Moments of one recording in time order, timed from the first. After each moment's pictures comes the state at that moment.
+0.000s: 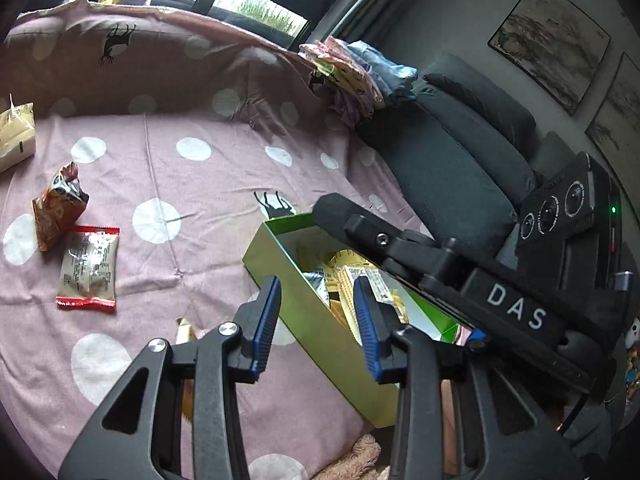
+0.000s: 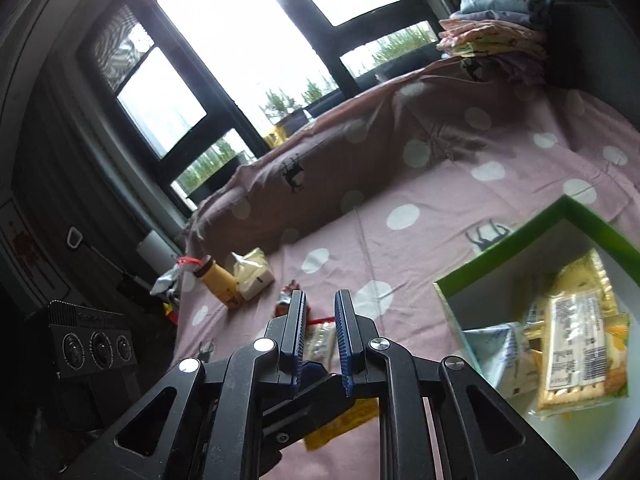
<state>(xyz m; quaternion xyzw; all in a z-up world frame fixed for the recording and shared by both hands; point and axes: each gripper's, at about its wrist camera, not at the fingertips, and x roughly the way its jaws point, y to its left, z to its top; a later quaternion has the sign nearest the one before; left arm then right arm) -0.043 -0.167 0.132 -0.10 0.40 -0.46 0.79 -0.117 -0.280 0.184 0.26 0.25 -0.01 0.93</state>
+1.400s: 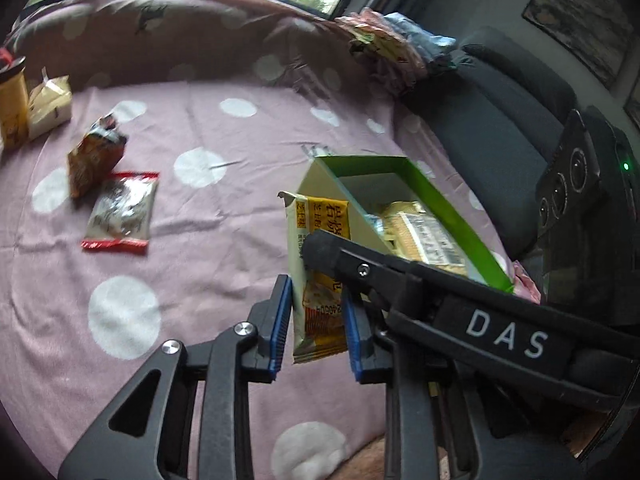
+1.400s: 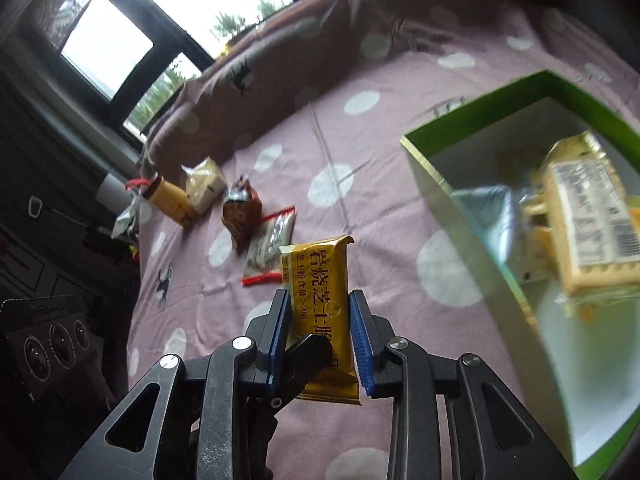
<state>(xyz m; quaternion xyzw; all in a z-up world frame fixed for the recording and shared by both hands) -0.070 -0.171 0.096 -0.04 0.41 -0.42 0.81 -0.118 -0.267 0.120 0.28 0.38 -0.04 0.88</state>
